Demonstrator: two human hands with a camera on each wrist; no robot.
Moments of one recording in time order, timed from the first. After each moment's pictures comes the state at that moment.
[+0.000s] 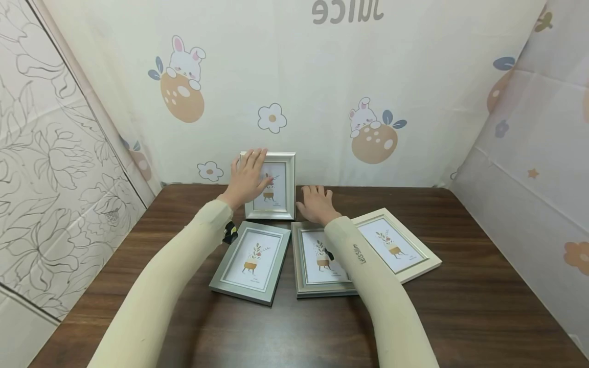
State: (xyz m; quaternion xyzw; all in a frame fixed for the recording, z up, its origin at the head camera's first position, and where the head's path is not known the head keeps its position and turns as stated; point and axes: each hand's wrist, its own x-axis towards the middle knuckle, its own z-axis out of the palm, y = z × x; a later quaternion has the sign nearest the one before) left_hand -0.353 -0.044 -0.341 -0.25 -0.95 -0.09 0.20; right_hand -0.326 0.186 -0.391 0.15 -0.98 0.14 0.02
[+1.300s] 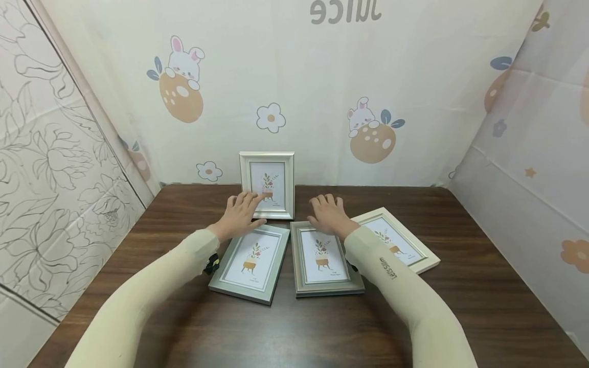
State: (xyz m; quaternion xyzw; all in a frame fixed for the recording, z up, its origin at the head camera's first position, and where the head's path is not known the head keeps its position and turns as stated) left_hand -0.309 -0.072 -0.409 -0.31 -0.95 -0.07 0.08; right_hand -0.288 0.217 -0.391 0.20 -0.98 0.07 0.02
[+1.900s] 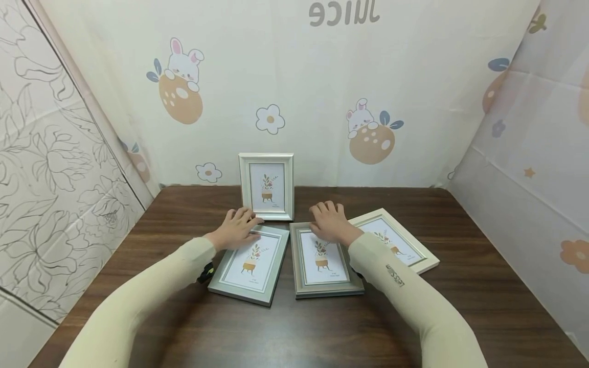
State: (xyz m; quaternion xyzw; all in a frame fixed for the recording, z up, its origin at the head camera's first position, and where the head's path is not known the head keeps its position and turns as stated) left_hand -0.297 -0.085 -0.427 -0.34 -0.94 0.00 -0.01; right_hand -0.274 0.224 -0.397 0.23 -0.97 0.07 0.03
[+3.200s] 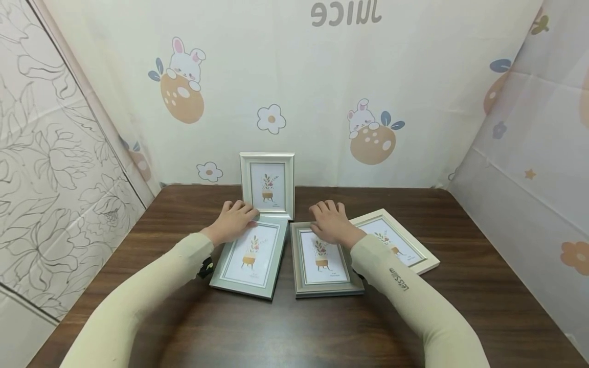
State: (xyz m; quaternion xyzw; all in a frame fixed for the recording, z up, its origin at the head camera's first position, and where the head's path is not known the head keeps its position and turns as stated) left_hand -0.301 -0.086 -0.412 -0.33 -0.94 0.01 0.08; right_hand -0.264 0.223 -0.391 0.25 -0.96 0.06 0.05
